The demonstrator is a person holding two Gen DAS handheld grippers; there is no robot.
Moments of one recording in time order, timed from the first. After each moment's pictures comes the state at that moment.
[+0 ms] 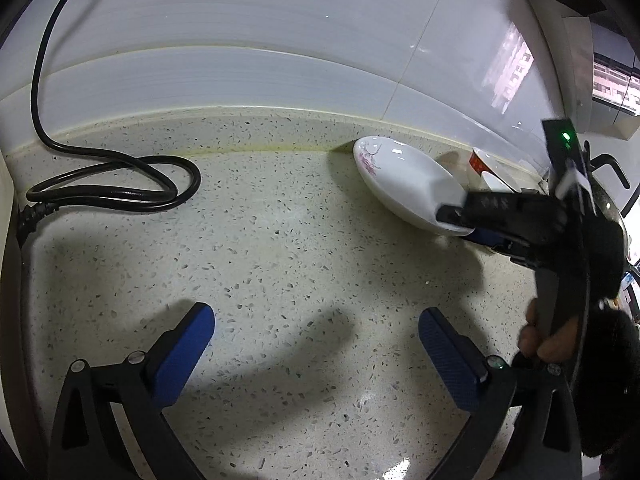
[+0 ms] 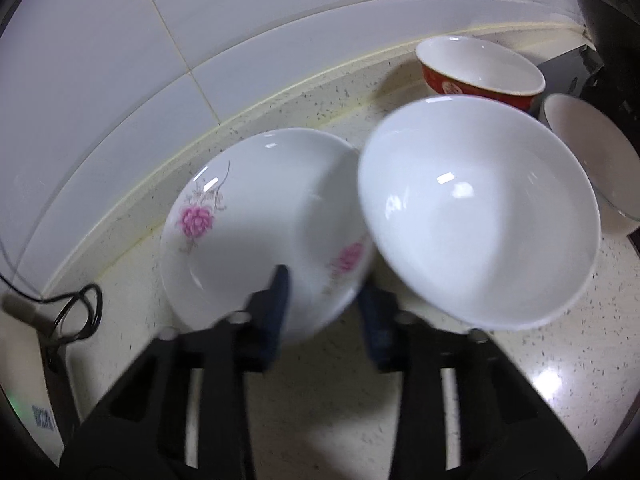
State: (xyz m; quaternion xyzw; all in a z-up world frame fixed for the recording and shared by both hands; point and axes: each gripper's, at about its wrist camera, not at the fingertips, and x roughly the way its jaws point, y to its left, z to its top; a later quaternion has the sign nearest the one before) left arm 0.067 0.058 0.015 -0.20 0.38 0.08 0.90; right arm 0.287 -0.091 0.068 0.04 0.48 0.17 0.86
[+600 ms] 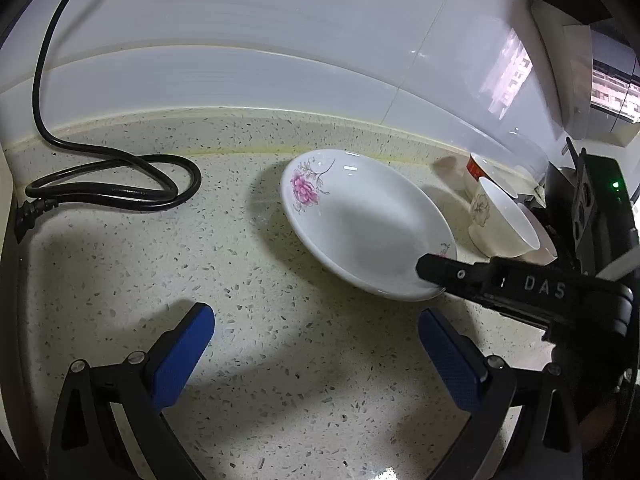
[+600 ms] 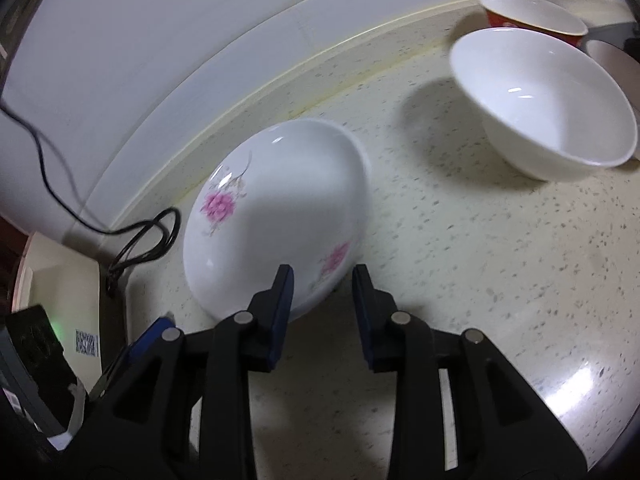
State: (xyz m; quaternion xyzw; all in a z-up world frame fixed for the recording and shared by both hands) left arm 0.062 0.063 0.017 -0.21 0.38 0.07 0.90; right arm 0.237 -0.098 0.070 0.07 0.52 0.28 0.81
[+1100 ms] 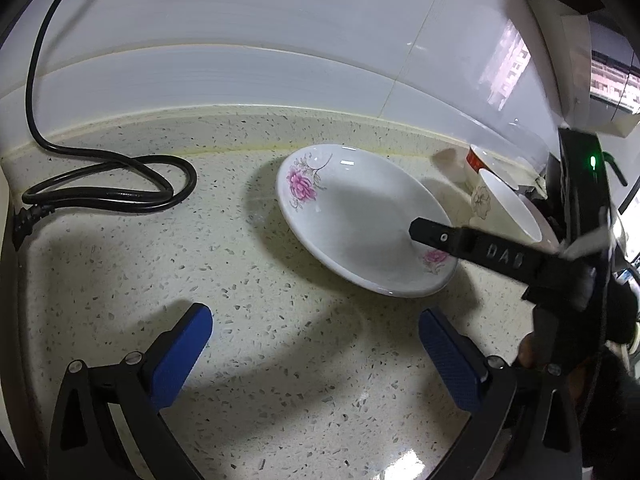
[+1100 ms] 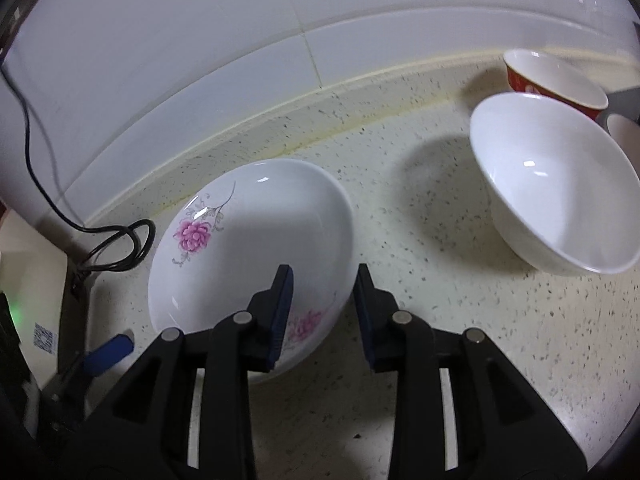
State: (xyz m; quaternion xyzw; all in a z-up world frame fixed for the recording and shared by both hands) left arm 0.069 0.063 0.015 -0.20 0.39 0.06 0.90; right arm 0.254 -0.083 0.071 0.00 0.45 0.29 0.85
